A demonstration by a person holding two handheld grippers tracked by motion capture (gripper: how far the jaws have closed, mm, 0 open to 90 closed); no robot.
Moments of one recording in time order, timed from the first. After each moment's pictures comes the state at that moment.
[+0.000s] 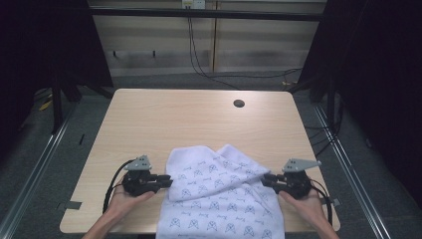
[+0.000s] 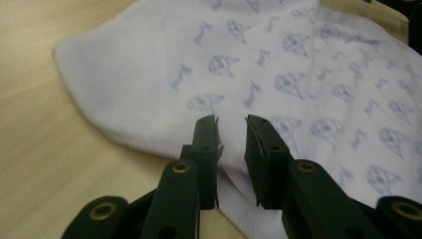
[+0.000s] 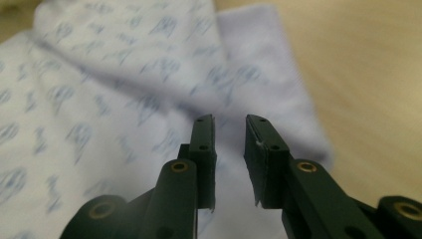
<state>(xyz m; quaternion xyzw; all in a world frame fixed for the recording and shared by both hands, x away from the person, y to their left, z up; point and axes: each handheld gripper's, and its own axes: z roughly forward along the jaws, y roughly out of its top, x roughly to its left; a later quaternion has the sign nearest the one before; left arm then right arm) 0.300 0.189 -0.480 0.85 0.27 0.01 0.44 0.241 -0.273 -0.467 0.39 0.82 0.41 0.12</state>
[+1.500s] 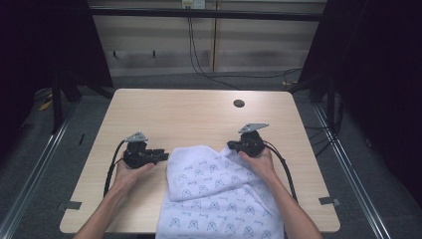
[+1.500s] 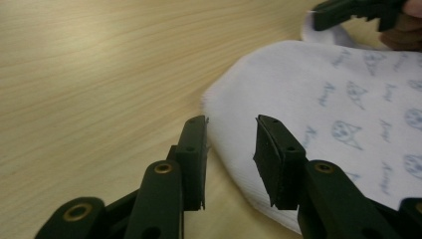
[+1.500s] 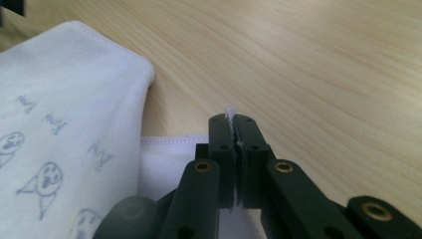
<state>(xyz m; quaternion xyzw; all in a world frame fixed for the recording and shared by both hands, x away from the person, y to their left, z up) 0.377 0.208 -0.496 0.81 0.36 0.03 0.45 0.383 -0.189 -0.494 0.39 0.82 0.41 0.13</state>
